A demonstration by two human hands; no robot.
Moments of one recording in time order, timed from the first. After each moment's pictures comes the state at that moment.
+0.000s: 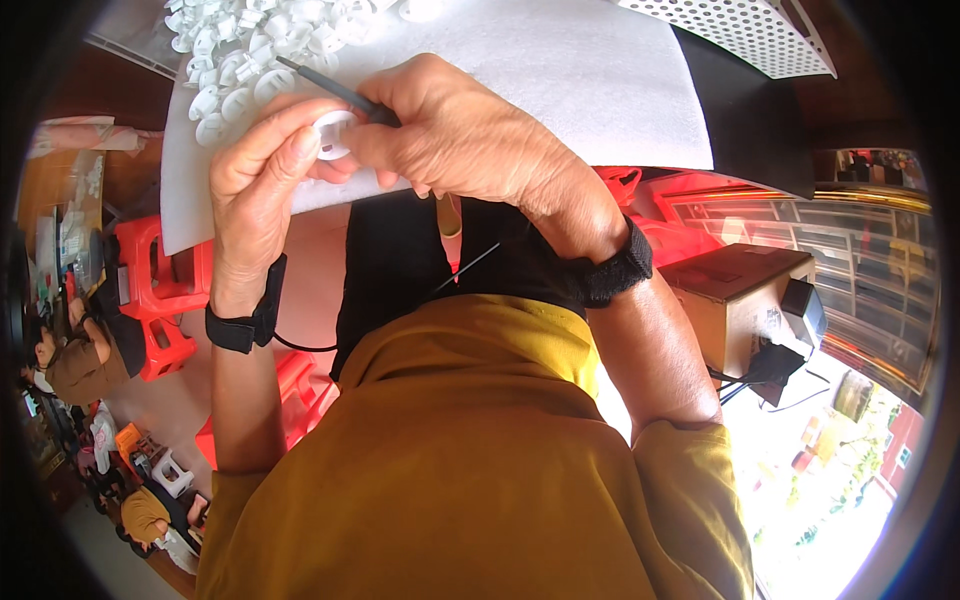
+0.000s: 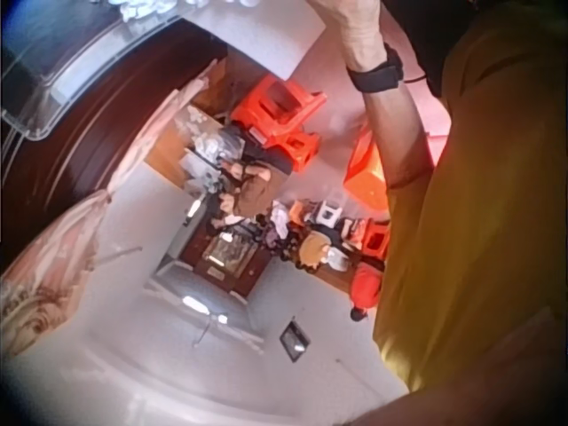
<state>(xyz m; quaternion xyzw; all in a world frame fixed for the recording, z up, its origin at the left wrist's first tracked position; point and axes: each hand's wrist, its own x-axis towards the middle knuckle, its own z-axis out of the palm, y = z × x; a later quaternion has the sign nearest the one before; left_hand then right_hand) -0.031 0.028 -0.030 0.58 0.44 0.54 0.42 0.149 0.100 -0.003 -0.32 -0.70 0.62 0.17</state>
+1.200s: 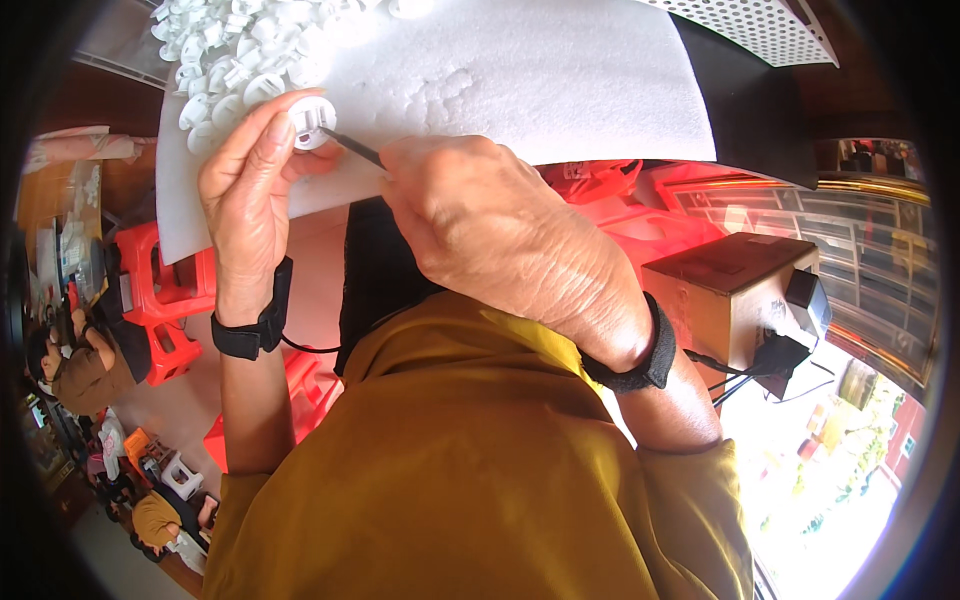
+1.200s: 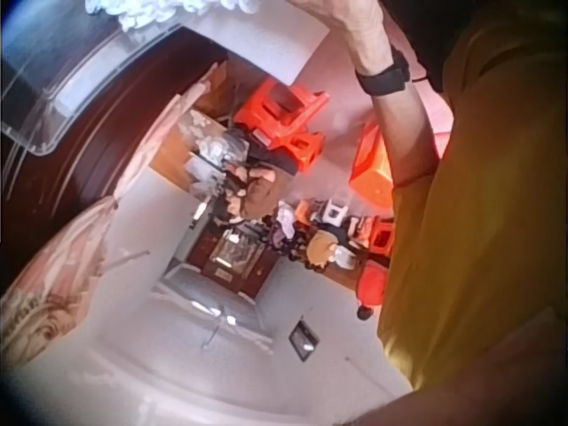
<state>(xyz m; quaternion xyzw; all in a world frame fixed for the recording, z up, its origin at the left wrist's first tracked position) -0.029 0.030 -0.034 0.49 0.46 0.60 0.43 0.173 0.058 -0.002 -0.33 -0.84 0.38 0.19</state>
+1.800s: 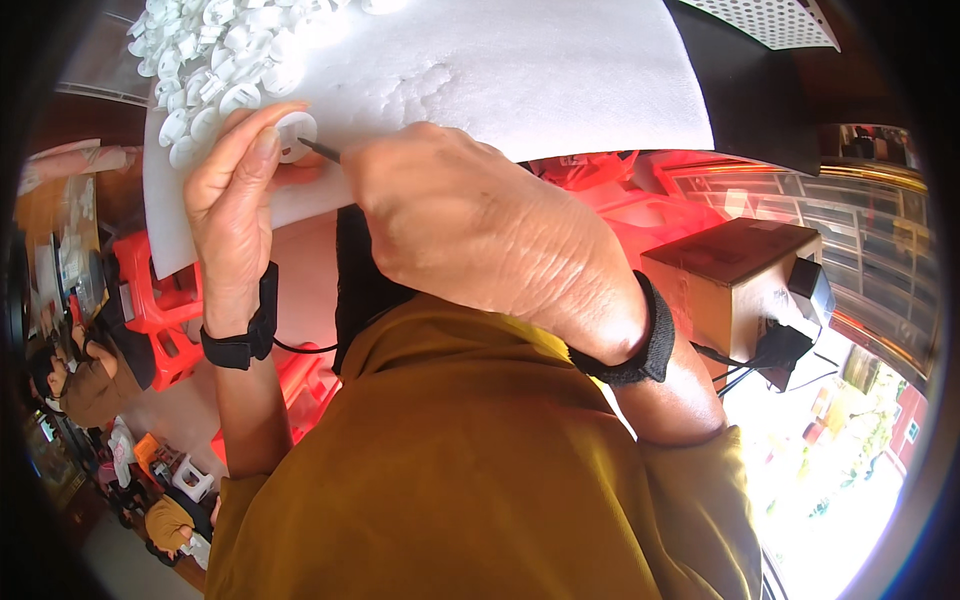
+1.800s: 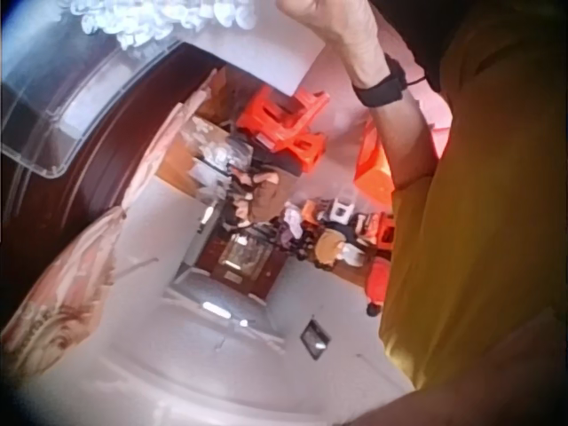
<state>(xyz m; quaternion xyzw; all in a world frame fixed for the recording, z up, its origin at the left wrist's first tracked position) -0.035 0.034 -0.035 0.59 0.50 0.53 0.35 0.172 0.069 -0.008 -0.26 -0.89 0.34 0.17</state>
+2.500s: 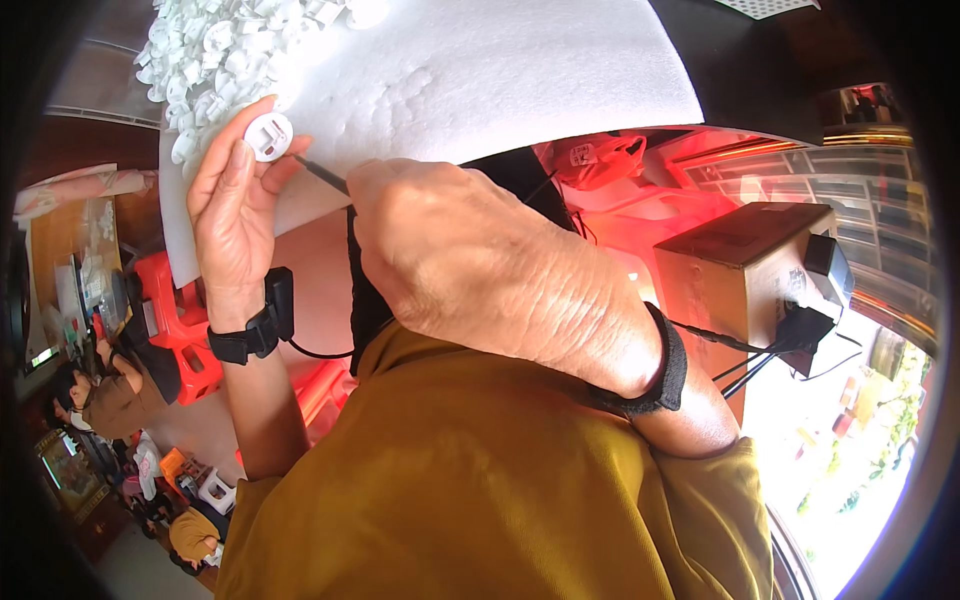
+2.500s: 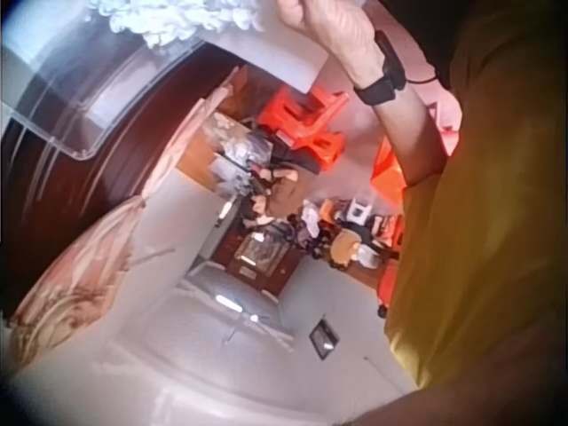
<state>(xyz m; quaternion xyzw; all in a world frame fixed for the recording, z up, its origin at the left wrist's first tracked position) -0.036 0.032 -0.028 0.46 0.45 0.59 0.49 0.187 0.041 0.002 -0.32 -0.82 0.42 0.23</state>
